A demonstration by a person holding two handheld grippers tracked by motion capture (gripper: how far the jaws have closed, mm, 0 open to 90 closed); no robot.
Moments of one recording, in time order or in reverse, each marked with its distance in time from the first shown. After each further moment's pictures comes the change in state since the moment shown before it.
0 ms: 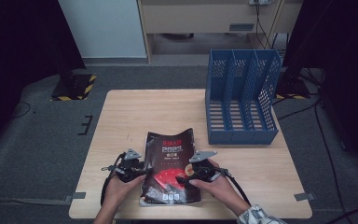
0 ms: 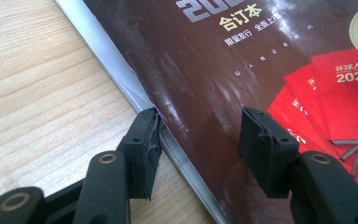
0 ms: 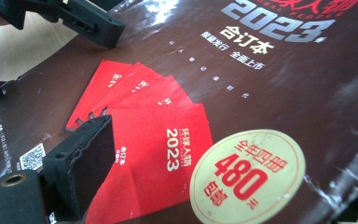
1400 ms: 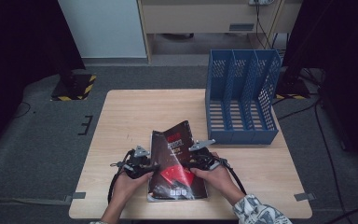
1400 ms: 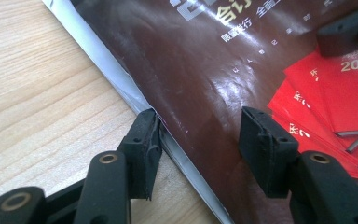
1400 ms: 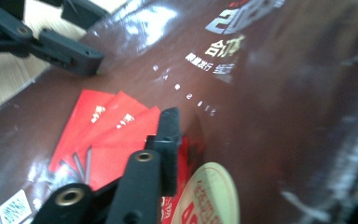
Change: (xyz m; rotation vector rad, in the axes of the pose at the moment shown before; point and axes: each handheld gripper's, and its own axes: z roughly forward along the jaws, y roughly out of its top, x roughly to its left) left arm -0.011 0.014 0.018 -0.008 0.008 0.040; right arm -0.022 0.027 0.000 0.056 -0.066 0.021
